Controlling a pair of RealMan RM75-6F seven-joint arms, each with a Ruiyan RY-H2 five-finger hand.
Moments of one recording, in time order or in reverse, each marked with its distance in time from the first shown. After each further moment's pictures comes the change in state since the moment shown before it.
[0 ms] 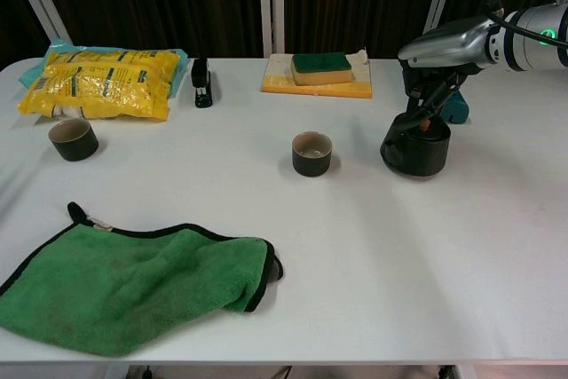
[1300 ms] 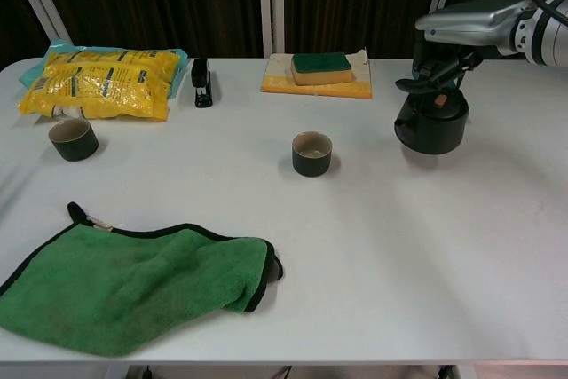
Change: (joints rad) left arm 0.001 -0.013 0.005 0.024 0.000 -0.009 -0.020; right arm -0.109 0.002 0.024 -0.029 -0.089 0.203 0.119
